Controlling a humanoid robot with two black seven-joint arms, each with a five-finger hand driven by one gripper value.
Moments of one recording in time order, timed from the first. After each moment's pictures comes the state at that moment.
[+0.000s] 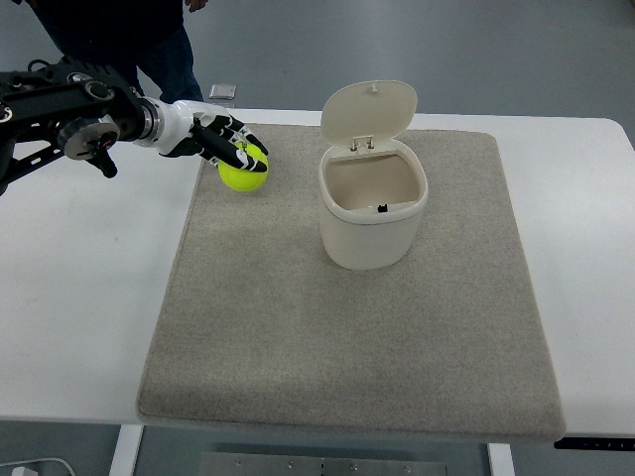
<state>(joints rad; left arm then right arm) -1.43 0.56 0.13 -1.09 0.19 -0.11 0.33 0.07 0.00 -0.13 0.20 -0.13 -0.06 0.24</state>
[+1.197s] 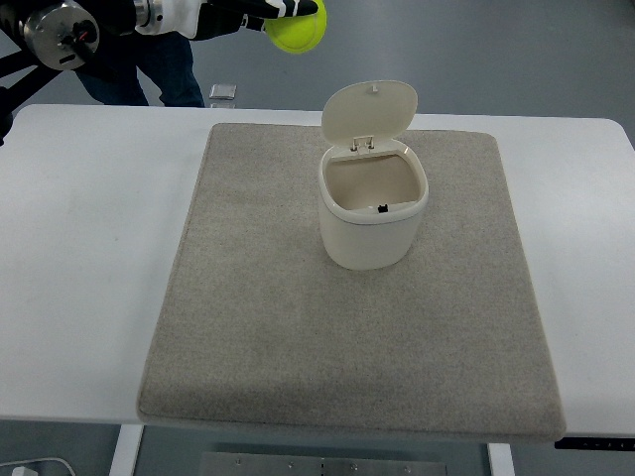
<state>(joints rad) -1.45 0.56 -0.24 -1.07 0.12 -0.18 0.22 0.07 0.00 -0.13 0.20 -0.13 -0.06 0.24</state>
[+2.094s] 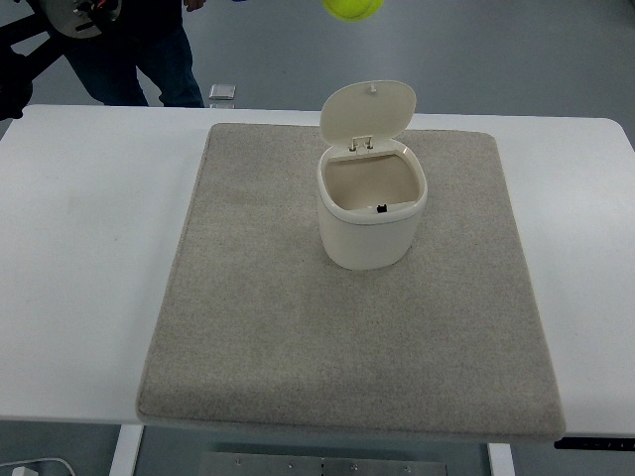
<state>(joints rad) -1.51 0.49 -0.30 -1.10 0.19 -0.25 0.17 0.07 0.00 -0.13 0.20 -0.13 -0.06 0.24</state>
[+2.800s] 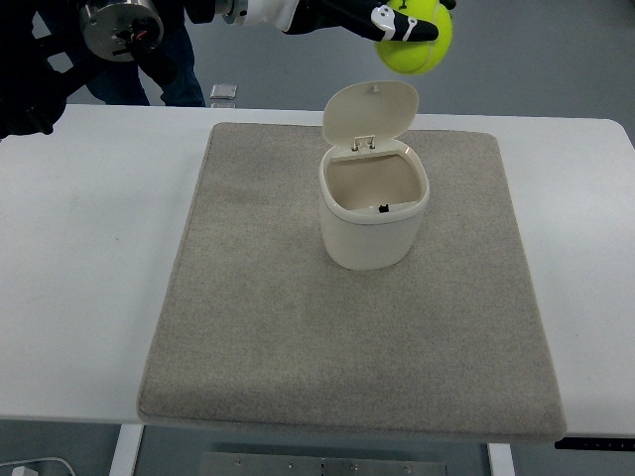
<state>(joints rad) -1.50 0.46 -0.29 -1.22 0.29 -0.32 0.17 0.07 0.00 -0.13 0.20 -0.13 -0.06 0.24</state>
